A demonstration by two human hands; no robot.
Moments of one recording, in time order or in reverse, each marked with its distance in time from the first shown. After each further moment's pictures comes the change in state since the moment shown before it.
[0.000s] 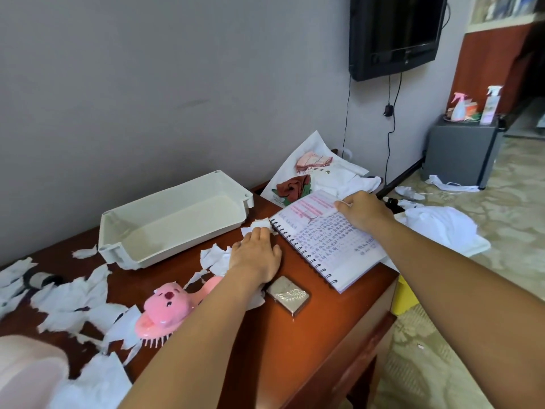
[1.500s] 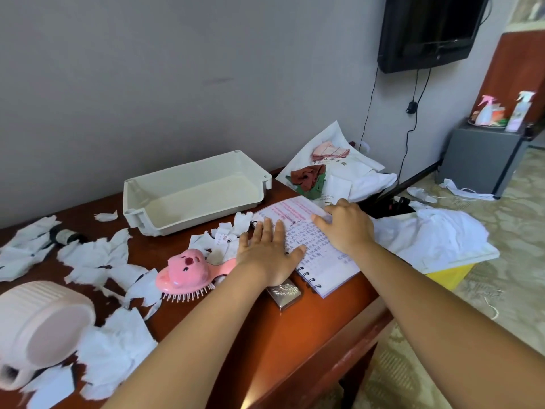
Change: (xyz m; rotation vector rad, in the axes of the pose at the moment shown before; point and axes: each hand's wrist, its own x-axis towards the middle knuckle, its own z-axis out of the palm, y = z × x) left_hand -0.049 -0.003 -0.008 0.041 -0.215 -0.026; right_hand -0.054 -0.038 0.047 -0.275 0.109 -0.295
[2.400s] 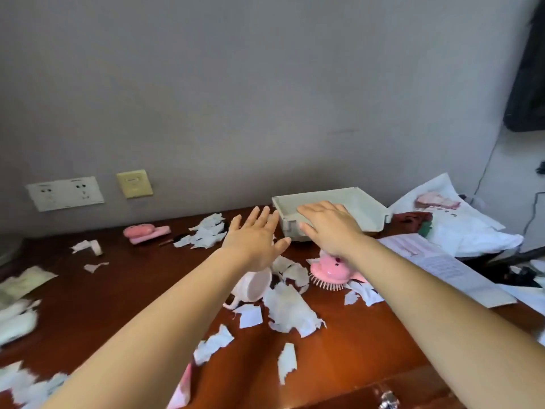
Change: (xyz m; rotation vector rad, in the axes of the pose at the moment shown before) left_hand -0.177 -0.190 -0.079 0.082 0.272 -0.231; right_hand -0.068 -0.258 -0.077 -0.027 -0.052 -0.725
